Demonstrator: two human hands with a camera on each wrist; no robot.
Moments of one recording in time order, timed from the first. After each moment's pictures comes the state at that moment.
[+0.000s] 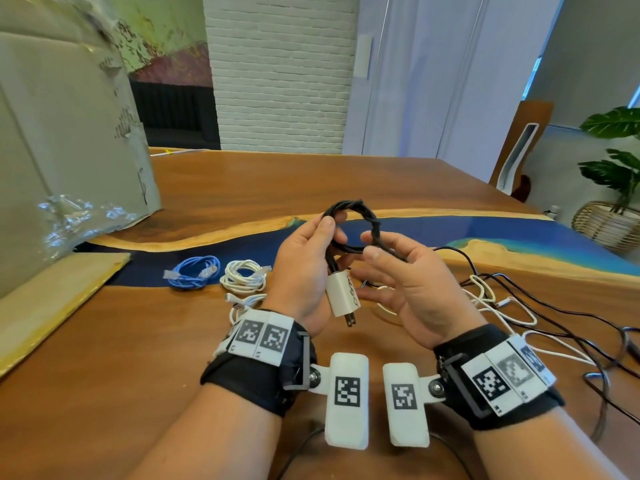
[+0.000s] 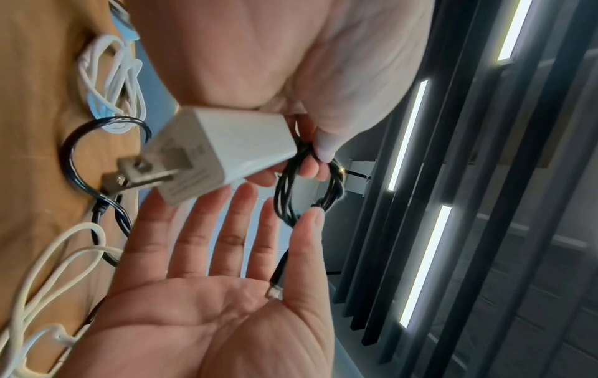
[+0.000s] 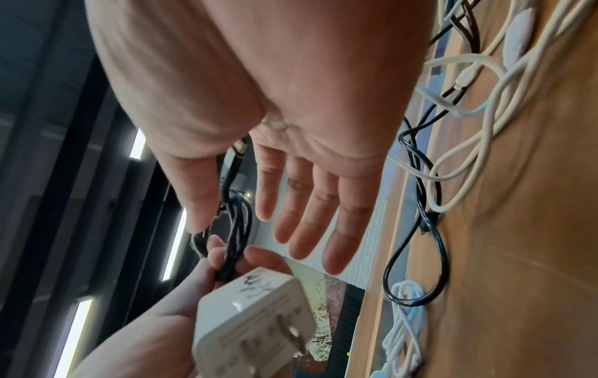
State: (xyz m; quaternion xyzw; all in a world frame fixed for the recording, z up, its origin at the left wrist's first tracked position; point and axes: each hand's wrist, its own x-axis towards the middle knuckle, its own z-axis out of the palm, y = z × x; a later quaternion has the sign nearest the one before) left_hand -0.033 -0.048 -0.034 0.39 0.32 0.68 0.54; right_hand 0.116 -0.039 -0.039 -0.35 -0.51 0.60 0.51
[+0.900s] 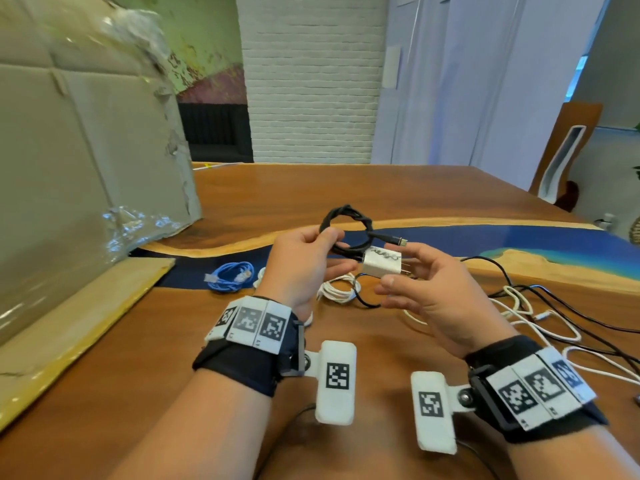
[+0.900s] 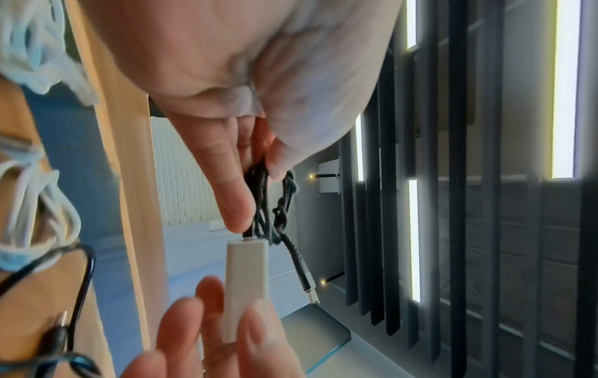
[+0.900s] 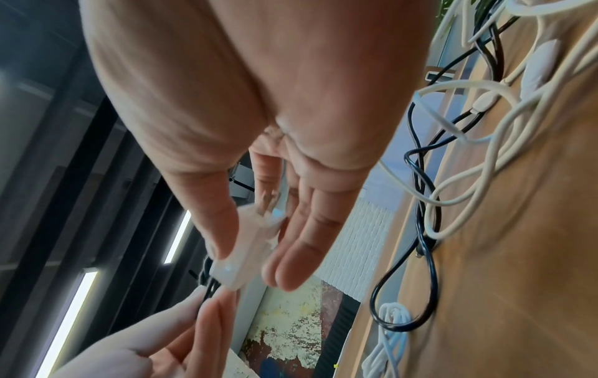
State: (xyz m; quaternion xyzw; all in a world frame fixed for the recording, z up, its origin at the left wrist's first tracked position) left_hand -0.071 -0.050 -0.020 0.40 0.47 0.64 0.46; right_hand 0.120 -0.031 -0.048 -0.35 -0.58 0.55 0.49
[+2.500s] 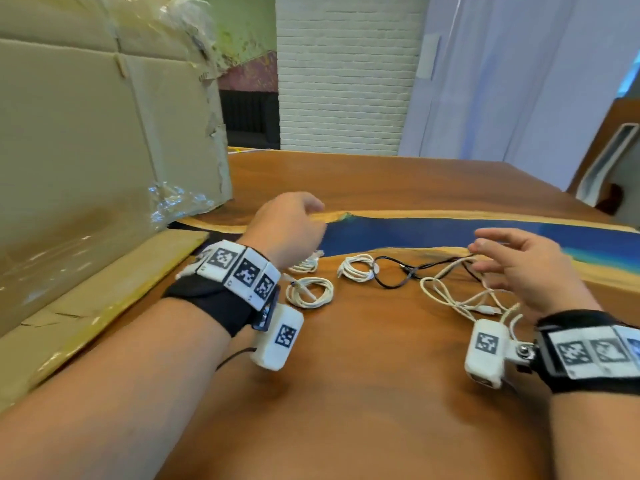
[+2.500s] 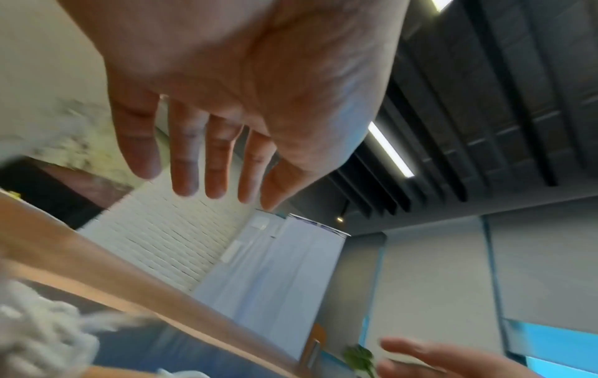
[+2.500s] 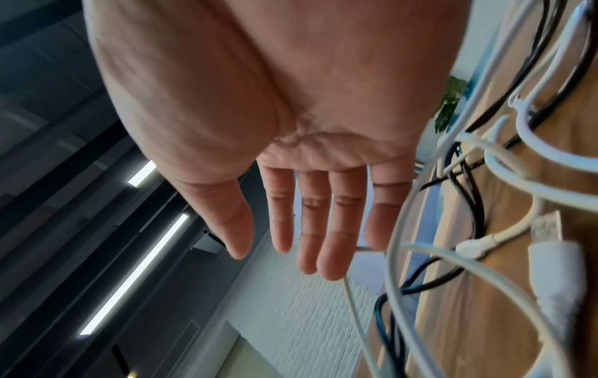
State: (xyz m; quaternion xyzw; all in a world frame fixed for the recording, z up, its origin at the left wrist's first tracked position) left_hand -0.128 -0.073 0.006 0.61 0.72 0.33 0.09; right_hand 0.196 0.005 -0.043 -0.51 -0.58 0.40 0.50
